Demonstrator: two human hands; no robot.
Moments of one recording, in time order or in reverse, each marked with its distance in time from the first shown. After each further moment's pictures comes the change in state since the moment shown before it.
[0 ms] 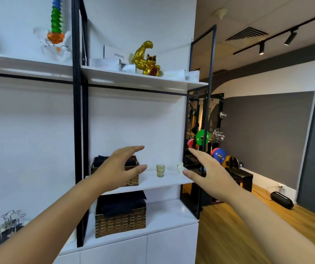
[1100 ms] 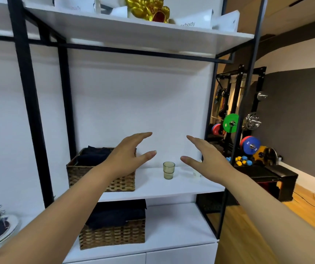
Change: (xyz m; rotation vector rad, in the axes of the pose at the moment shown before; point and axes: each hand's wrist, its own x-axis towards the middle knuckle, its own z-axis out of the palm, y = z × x) left_hand 0.302 -0.165 0.211 -0.001 0.026 -0.164; right_hand 0.322 0.285 0.149 0.079 -0.167 -0.042
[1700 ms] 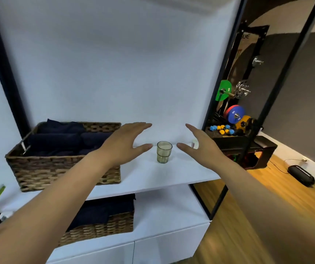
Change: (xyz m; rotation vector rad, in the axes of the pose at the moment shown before) left_hand 0.156 -0.198 0.117 0.091 -0.174 0.061; right_hand 0.167 0.124 0.147 0.078 -0.063 0.246
